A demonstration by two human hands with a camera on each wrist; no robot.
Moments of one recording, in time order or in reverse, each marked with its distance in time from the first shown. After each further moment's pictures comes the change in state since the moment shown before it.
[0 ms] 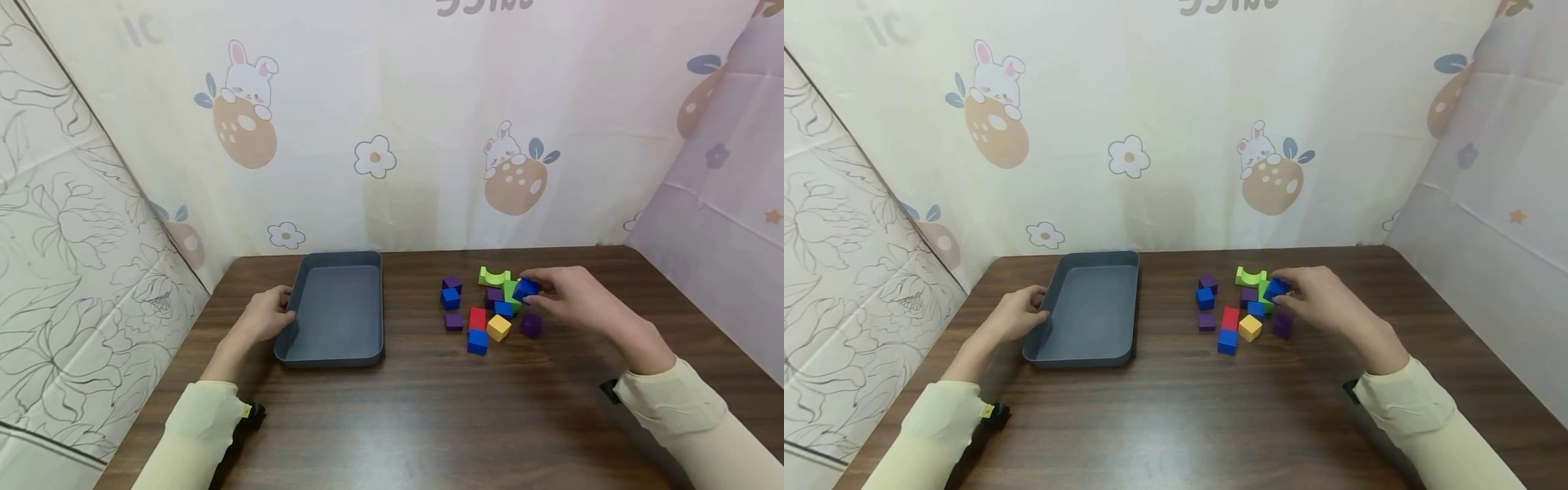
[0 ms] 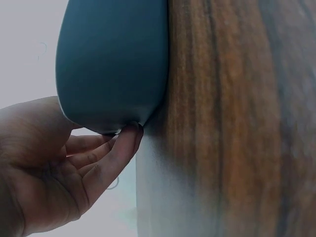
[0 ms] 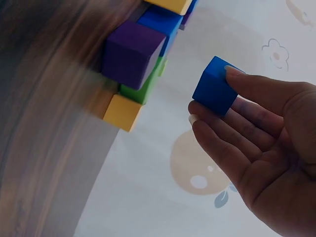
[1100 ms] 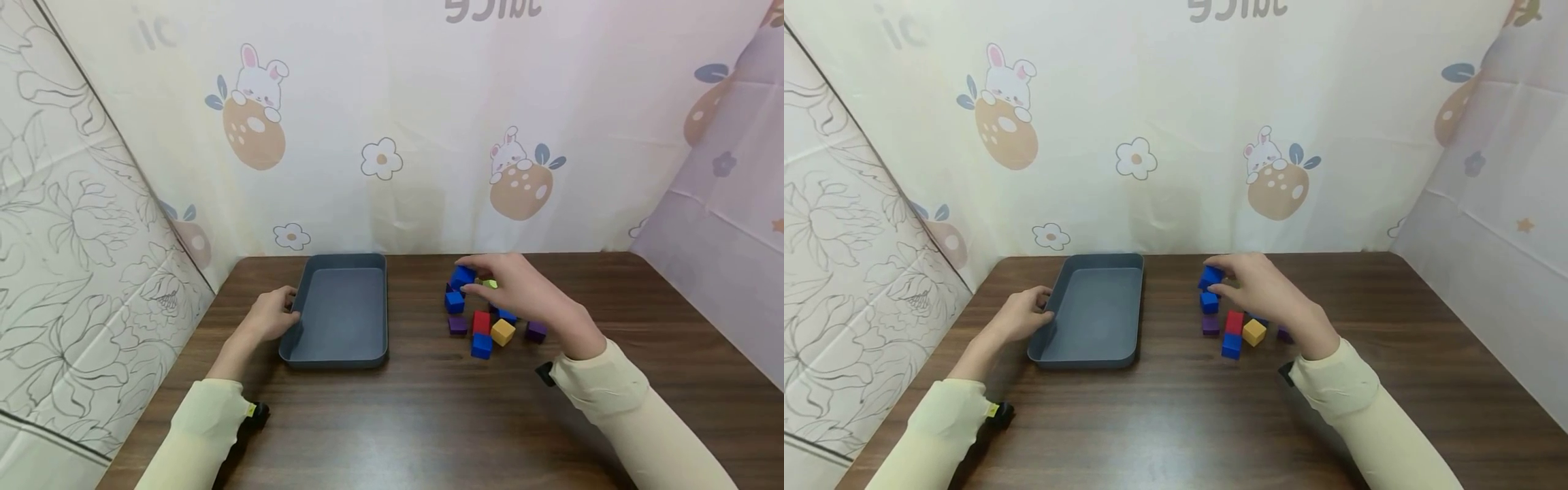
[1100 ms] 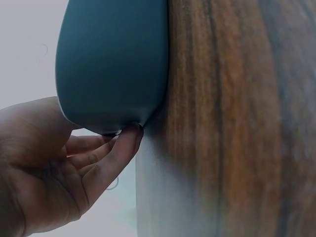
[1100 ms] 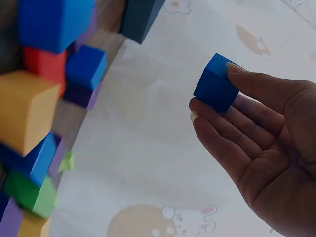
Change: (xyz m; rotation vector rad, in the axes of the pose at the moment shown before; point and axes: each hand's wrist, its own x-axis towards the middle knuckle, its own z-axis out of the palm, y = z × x) left_hand 0.001 0.000 0.001 0.009 0.005 -0.007; right_hand 0.057 -0.087 0.004 0.094 0.041 -0.154
